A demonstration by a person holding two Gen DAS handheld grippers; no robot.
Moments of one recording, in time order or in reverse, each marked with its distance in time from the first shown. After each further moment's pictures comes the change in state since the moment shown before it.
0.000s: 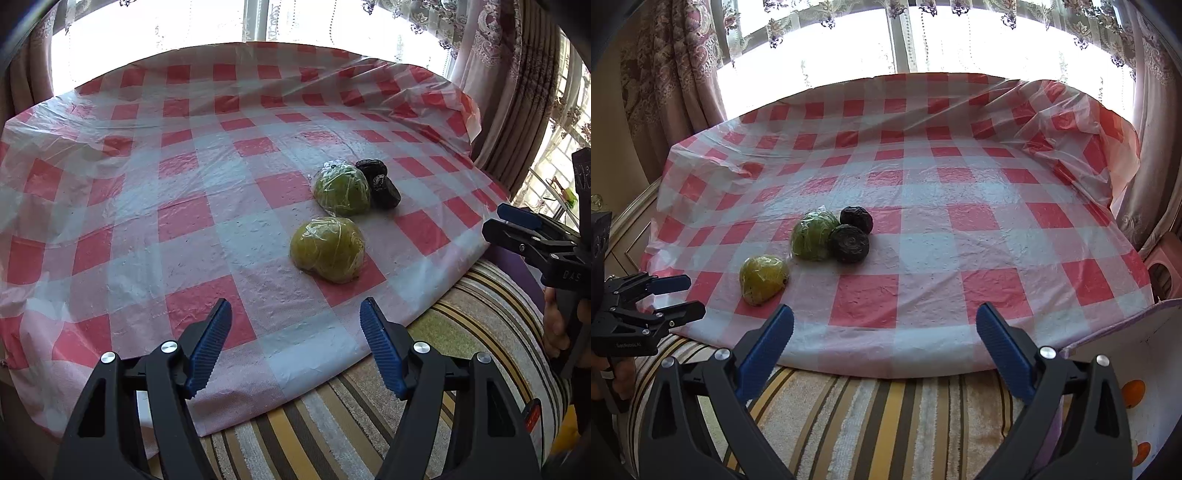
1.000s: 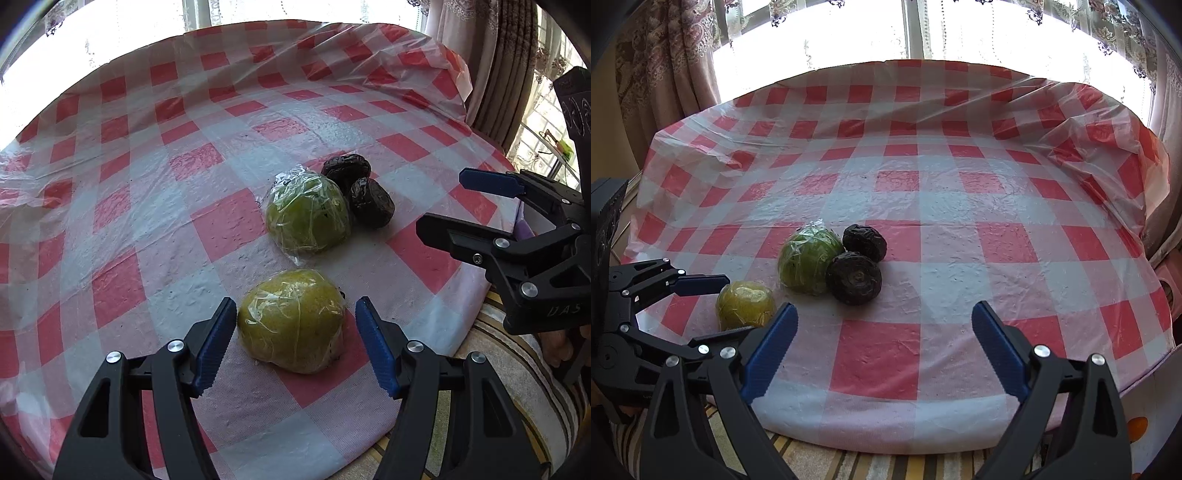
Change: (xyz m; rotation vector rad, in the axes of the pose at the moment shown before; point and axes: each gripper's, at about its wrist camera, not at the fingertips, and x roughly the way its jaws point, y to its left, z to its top) left arm 0.073 -0.037 0.052 0.179 0.097 0.000; right arm 0.065 0.016 0.037 -0.048 0.060 -0.016
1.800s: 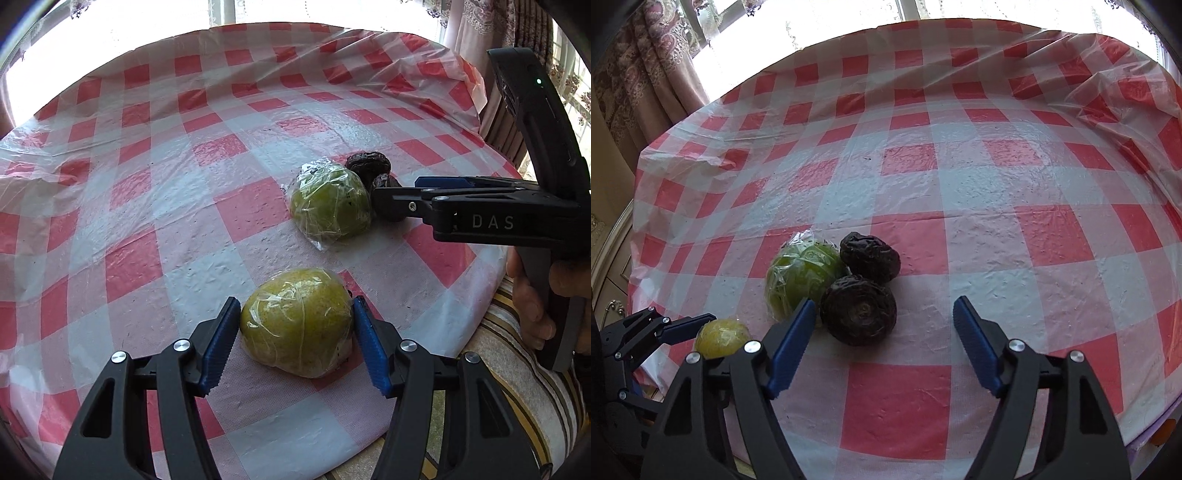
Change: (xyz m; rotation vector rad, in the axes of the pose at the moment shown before) left arm -0.009 0.012 -0.014 -0.085 -0.024 0.019; right arm 0.053 -0.009 0.022 0.108 0.109 0.106
